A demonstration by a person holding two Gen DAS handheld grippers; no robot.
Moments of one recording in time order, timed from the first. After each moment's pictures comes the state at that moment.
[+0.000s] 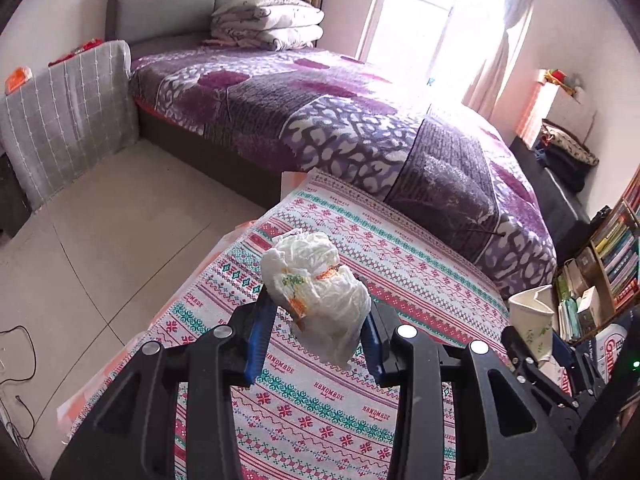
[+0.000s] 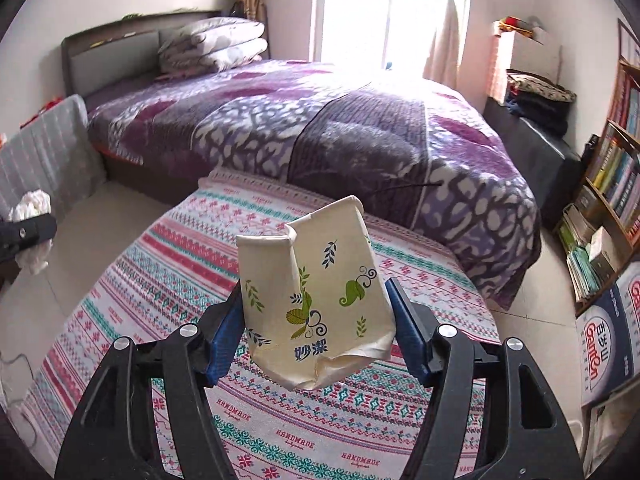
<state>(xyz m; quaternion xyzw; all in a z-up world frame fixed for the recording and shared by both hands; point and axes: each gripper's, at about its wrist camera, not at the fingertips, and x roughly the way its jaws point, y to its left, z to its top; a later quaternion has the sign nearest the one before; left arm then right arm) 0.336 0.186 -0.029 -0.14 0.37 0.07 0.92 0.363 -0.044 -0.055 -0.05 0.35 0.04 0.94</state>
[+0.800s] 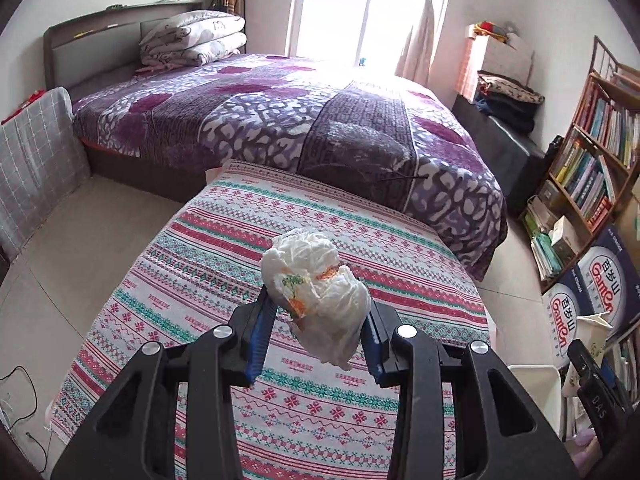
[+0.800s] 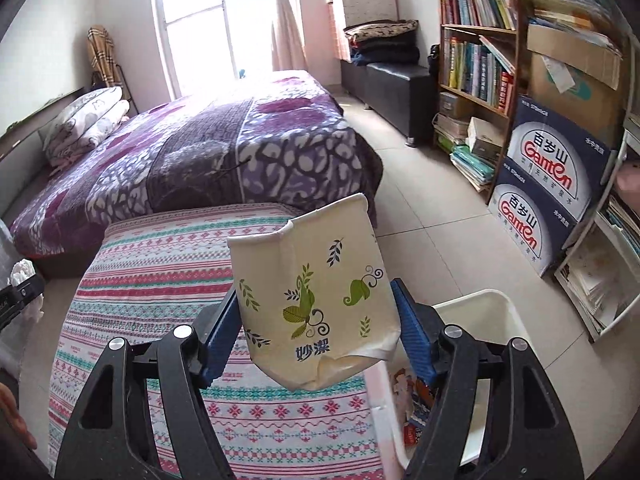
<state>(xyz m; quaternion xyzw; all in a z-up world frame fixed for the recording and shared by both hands) 0.298 0.055 -0.034 -0.07 0.38 -0.02 0.92 0.230 -0.215 -0.054 0.11 0.33 -0.17 0.92</state>
